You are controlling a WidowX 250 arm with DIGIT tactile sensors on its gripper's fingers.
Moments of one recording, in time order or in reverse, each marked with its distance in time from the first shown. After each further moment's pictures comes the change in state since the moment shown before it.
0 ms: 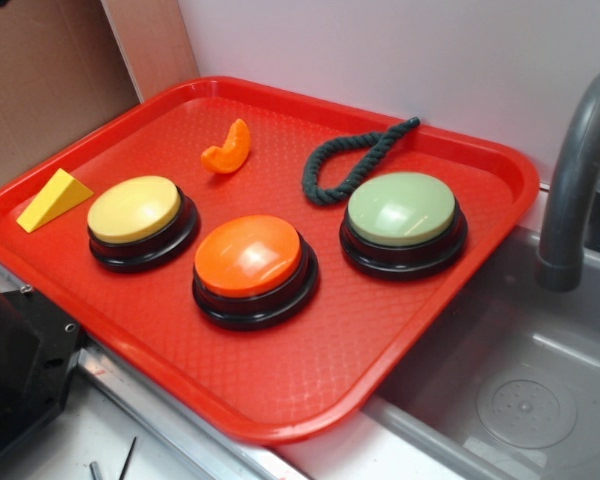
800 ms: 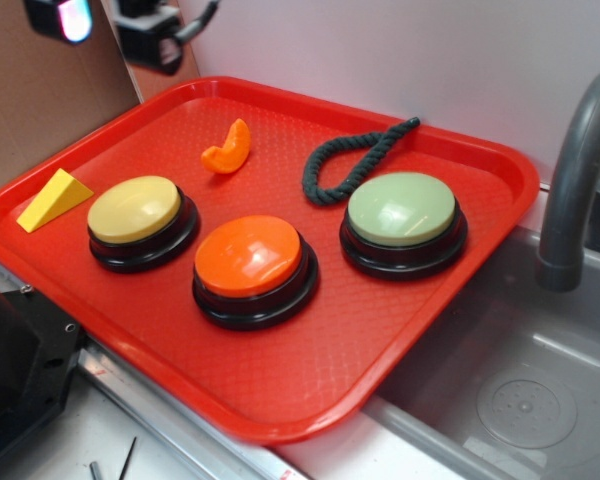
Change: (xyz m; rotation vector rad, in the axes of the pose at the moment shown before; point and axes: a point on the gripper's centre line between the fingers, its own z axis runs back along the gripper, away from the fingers) arm 0.089 0.018 -0.082 0.219 0.064 0.301
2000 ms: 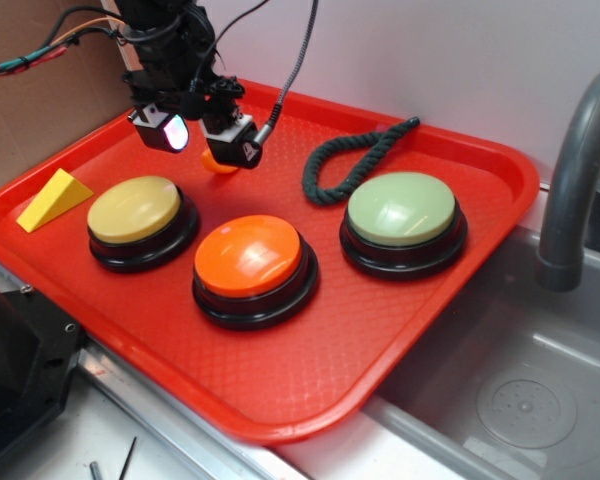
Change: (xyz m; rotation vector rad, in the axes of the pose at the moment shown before) arm 0.031 -0.006 -0.109 -0.203 -0.107 -0.048
